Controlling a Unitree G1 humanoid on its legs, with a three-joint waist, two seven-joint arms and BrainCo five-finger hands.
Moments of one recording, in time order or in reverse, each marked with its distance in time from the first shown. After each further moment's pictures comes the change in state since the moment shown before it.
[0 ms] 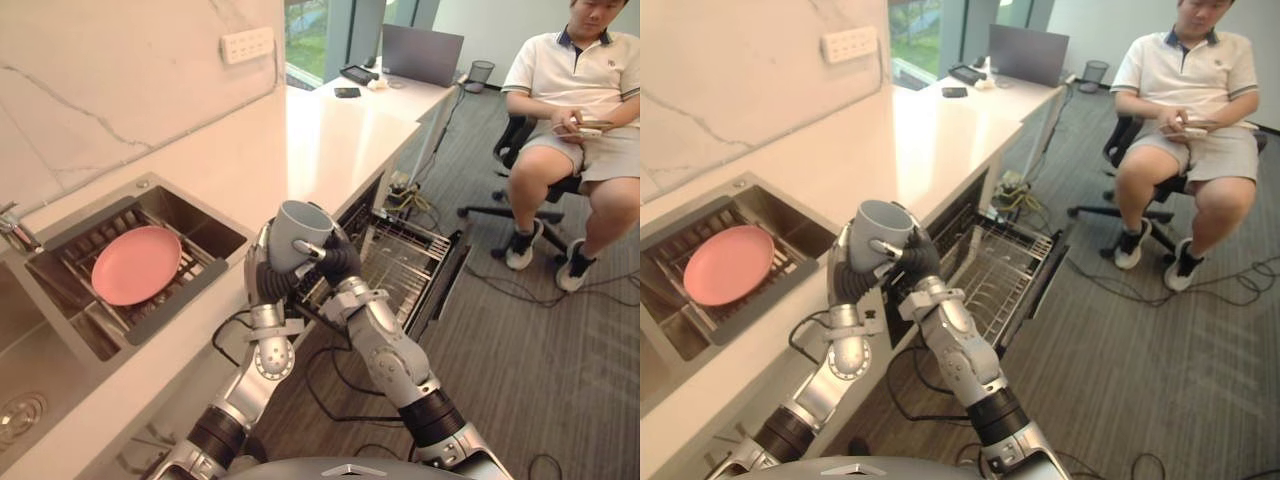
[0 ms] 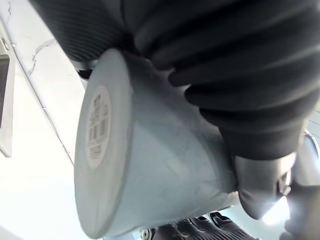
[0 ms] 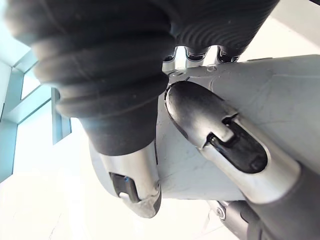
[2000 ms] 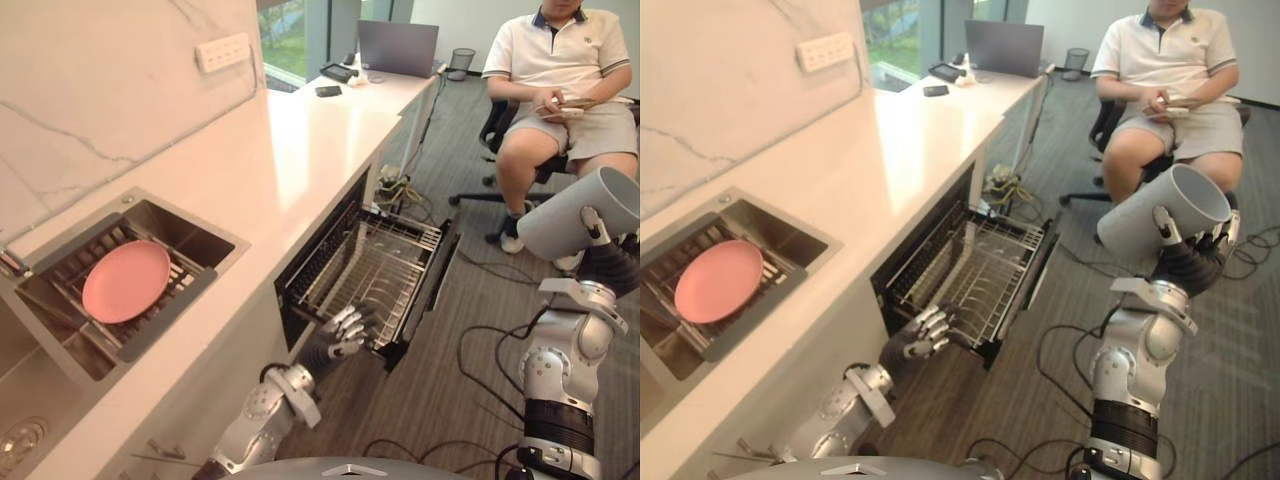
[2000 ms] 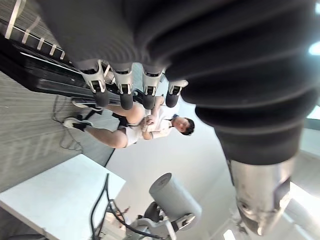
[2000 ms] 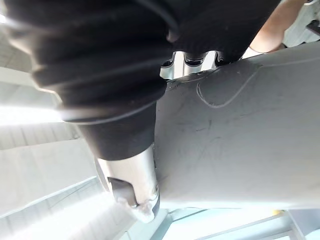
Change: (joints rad) left arm 0.246 0.047 -0.151 0.020 -0.981 0.073 -1.181; right arm 0.104 -0.292 -0.843 0.130 0.021 -0.306 -0.051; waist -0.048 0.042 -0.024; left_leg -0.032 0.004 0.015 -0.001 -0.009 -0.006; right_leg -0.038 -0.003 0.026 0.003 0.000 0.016
